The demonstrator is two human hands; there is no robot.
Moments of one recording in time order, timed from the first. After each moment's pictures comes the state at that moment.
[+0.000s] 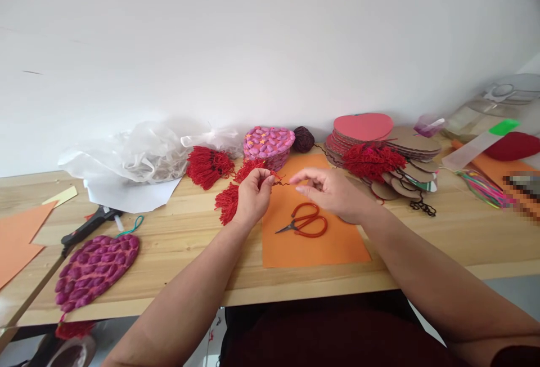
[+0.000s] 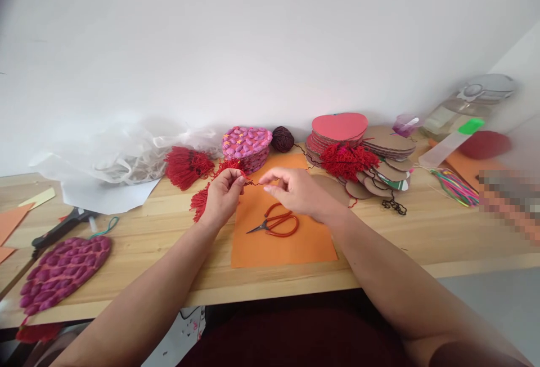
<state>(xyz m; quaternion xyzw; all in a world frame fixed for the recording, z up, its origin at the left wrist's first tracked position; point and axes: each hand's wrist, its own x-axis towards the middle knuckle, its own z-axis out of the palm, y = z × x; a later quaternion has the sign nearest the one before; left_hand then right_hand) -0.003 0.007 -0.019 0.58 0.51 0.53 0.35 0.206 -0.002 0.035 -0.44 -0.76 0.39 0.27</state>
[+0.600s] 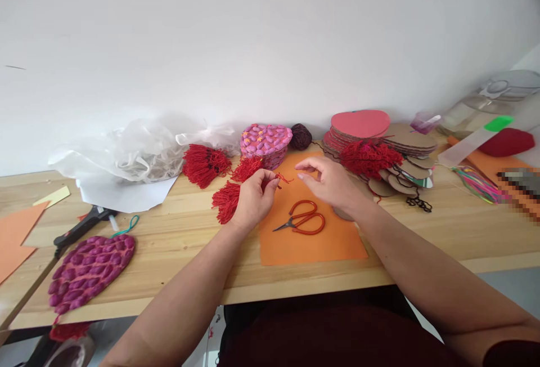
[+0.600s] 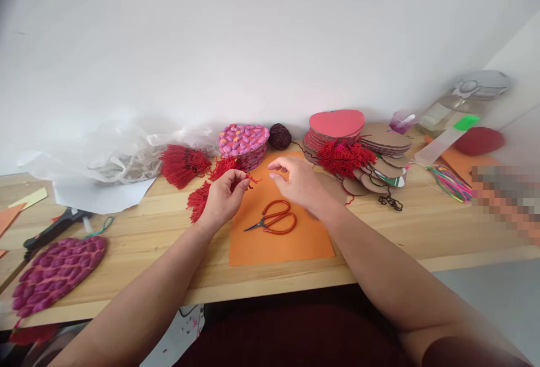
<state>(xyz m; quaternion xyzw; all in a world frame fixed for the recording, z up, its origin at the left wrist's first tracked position) -0.001 0.001 -0.015 0.65 0.50 0.48 0.30 0.207 0.019 0.017 -0.50 -0.77 0.21 0.34</state>
